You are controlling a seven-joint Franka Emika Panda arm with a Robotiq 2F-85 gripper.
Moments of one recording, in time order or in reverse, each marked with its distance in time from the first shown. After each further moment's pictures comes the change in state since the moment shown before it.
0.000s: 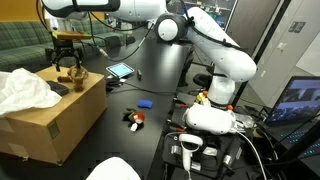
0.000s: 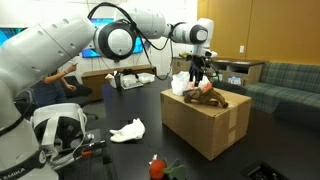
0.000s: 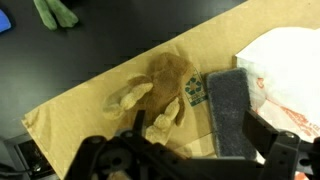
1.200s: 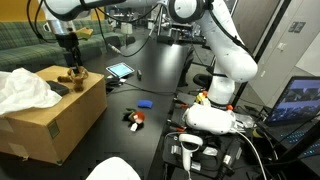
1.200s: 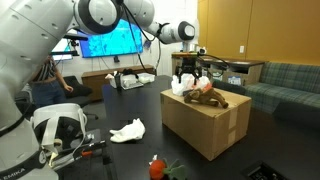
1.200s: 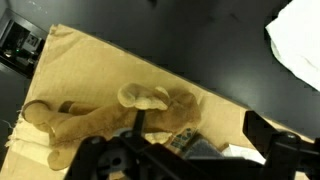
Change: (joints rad) arm 0.038 -0.270 0.016 -0.441 -0.177 0.123 -0.792
